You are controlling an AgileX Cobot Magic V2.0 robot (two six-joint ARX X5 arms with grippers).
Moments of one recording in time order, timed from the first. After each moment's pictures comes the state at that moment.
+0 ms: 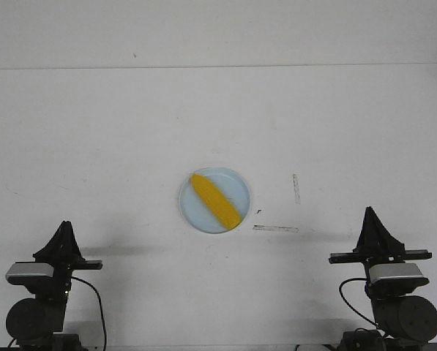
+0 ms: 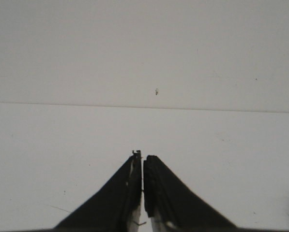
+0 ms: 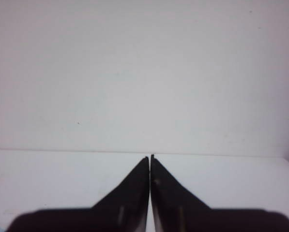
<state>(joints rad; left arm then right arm) -0.02 0.02 0.14 0.12 -0.03 -0.04 0.04 0.14 0.33 -0.01 -0.01 0.00</state>
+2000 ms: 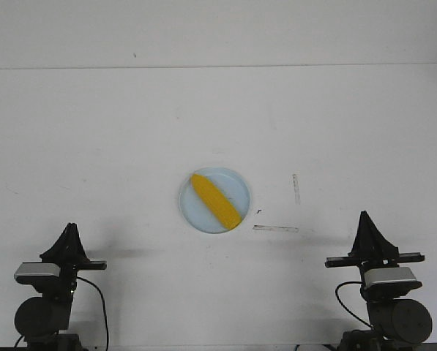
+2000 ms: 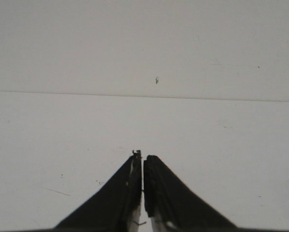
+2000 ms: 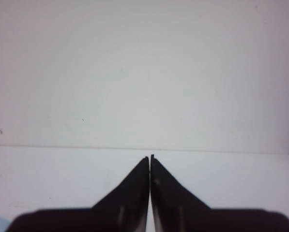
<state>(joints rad) -0.02 0.00 0.03 0.20 -0.03 -0.04 0.03 0.07 0.22 0.04 -0.03 0.02</state>
